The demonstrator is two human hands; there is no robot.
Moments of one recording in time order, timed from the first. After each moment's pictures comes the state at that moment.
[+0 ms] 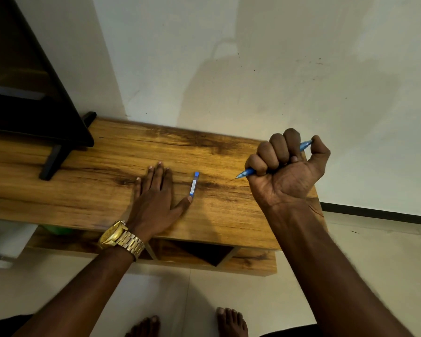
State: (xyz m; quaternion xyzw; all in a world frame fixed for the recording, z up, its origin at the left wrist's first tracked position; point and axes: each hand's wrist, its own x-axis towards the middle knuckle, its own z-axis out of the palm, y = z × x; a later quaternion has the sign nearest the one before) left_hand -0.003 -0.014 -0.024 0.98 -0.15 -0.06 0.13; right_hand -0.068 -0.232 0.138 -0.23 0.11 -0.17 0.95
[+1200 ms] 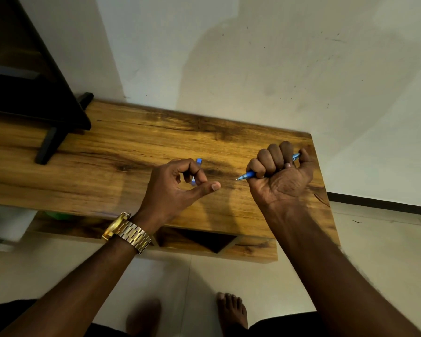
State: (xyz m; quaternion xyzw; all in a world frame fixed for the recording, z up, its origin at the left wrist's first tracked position) left_hand -0.027 -0.035 0.013 0.79 -0.23 0.01 0.57; right_hand -0.059 -0.246 0.068 -0.13 0.09 -0.11 0.98
